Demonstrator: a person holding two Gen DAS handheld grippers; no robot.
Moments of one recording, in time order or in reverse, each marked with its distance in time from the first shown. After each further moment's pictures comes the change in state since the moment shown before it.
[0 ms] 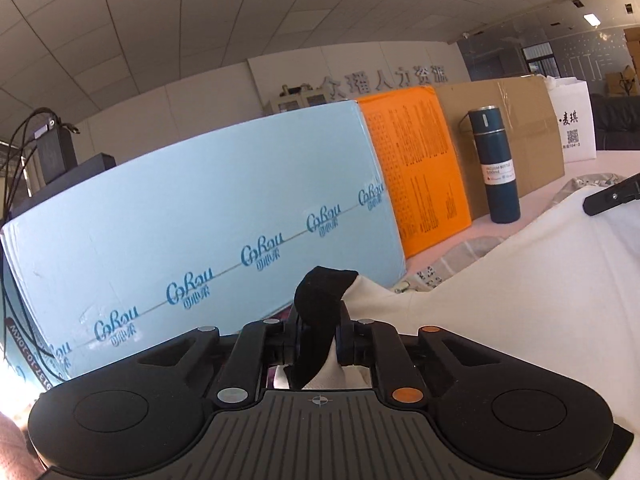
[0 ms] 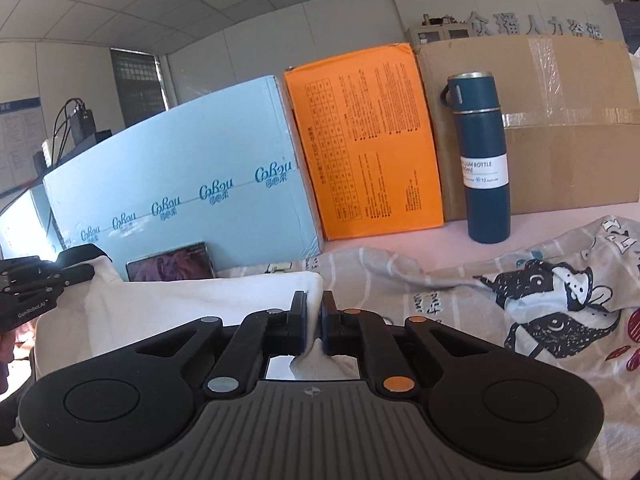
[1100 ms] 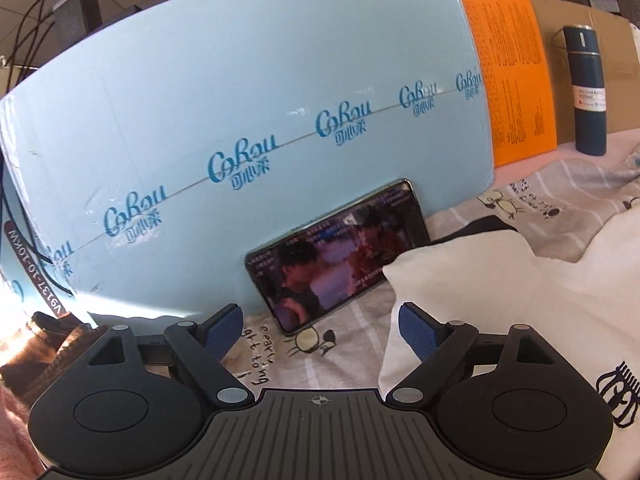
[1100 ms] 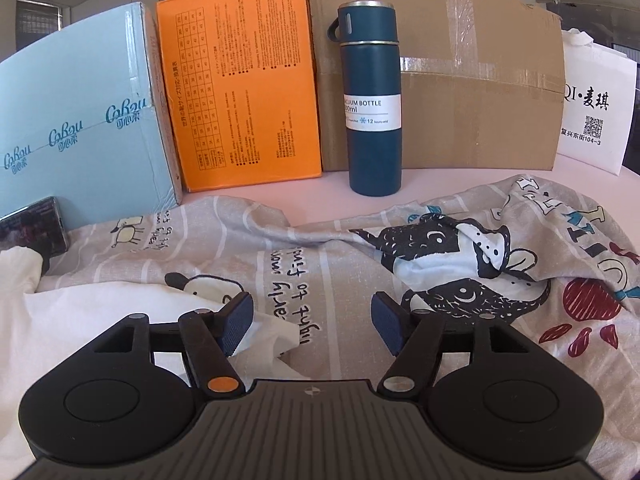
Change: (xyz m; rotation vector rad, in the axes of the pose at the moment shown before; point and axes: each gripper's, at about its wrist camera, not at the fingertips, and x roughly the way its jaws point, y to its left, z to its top) left arm 0.035 0.052 -0.049 -0.152 0.236 0.144; right arm 0.052 -0.044 -0.027 -0.009 0.113 -0.346
